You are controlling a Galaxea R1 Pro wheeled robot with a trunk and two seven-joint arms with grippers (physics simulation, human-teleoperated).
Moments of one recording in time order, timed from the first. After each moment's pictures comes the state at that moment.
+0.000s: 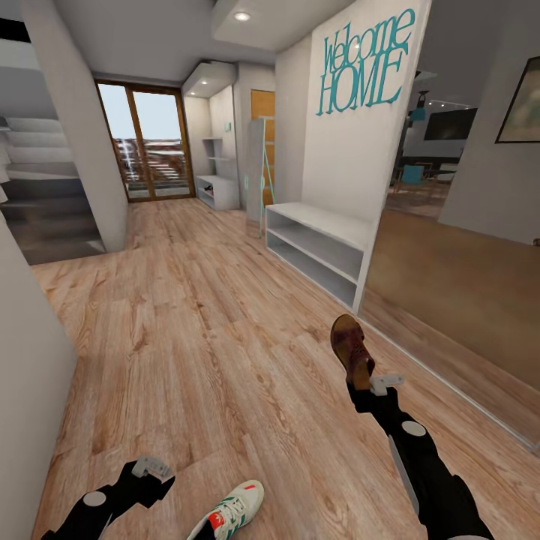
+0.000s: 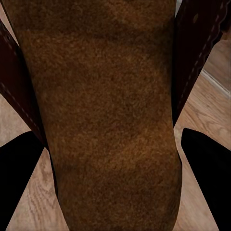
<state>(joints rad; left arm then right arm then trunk) -0.39 0.12 0.31 -0.55 -0.52 -0.04 -0.43 -0.40 -0.01 -0.12 -1.09 0.16 0.21 0.16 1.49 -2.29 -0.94</state>
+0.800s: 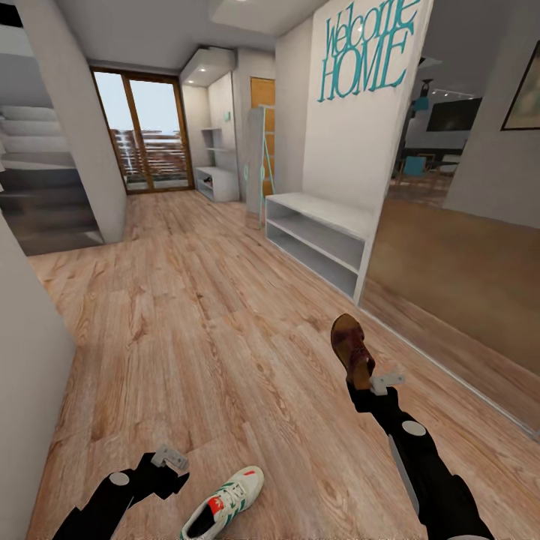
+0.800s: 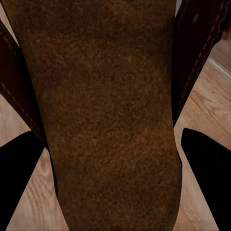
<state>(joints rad) -0.43 0.08 0.18 -0.59 -0.53 0.09 -0.43 -0.40 -0.01 -0.12 -1.10 0.16 0.21 0.16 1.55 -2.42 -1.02</state>
